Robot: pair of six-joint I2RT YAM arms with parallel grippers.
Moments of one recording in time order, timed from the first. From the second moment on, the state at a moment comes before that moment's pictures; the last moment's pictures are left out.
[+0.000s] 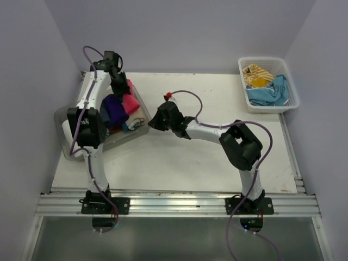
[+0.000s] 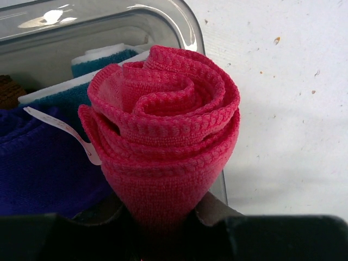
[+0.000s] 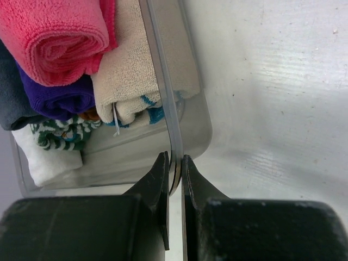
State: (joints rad) left arm -0.06 2.18 2.12 -1.05 0.12 -0.40; right arm 0.82 2.02 1.37 0.09 0.05 0.92
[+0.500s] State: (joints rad) left arm 0.00 2.13 2.00 -1.06 0.16 -0.40; right arm 0.84 2.00 1.35 0.07 0.15 0.91
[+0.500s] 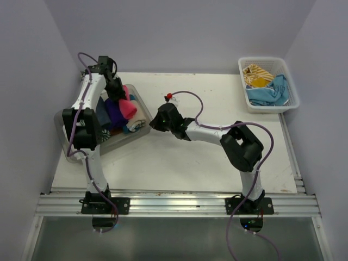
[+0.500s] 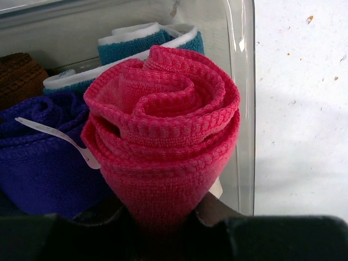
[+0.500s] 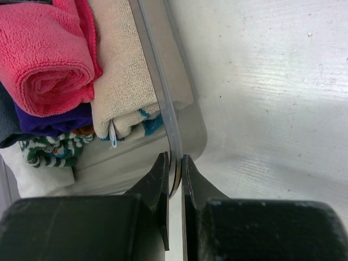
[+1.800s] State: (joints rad) left arm -0.02 2.05 2.04 -1.07 0.11 -0.40; right arm 0.85 1.96 1.39 -0.10 0.31 0.66
